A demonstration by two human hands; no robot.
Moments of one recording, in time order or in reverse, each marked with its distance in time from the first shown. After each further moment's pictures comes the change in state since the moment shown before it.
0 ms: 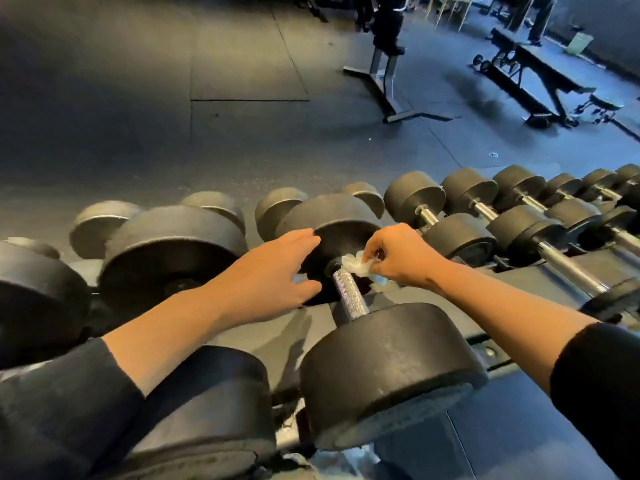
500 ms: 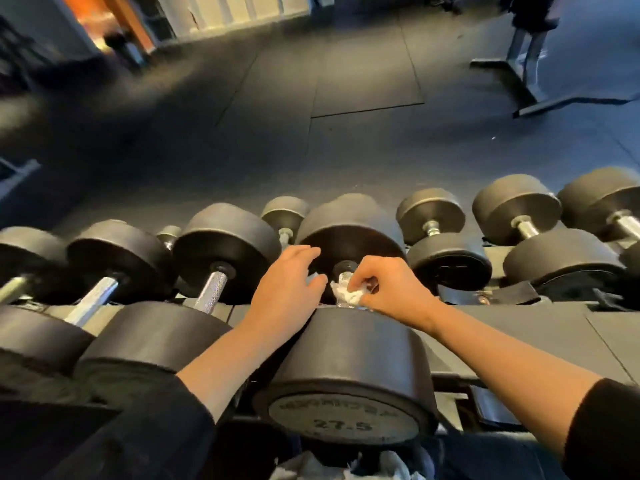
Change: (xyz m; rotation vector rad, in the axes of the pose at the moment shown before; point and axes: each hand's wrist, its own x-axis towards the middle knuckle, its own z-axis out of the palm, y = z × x) left_hand 0.015 0.089 0.056 -0.052 0.433 -0.533; right_hand -0.011 0.034 0.041 0.511 0.035 -0.398
